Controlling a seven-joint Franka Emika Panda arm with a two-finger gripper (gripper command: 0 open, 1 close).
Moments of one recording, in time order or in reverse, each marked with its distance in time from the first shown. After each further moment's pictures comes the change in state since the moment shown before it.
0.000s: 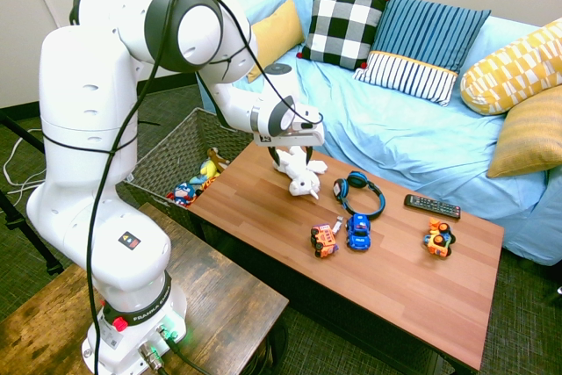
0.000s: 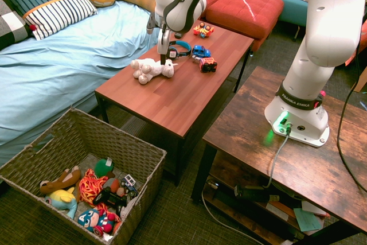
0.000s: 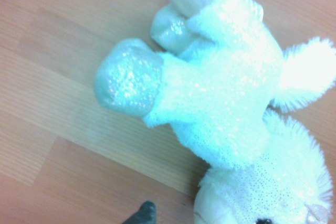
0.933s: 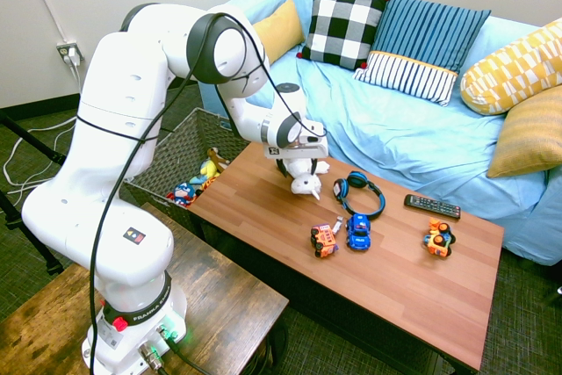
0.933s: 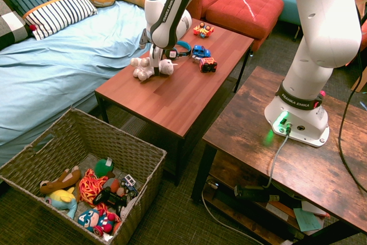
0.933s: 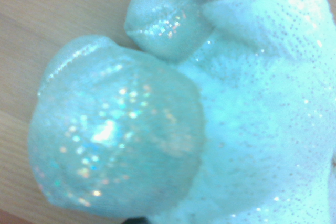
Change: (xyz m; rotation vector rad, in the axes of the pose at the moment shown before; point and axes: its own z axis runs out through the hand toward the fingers) arm 0.029 -0.017 0.076 -0.022 -0.035 0.015
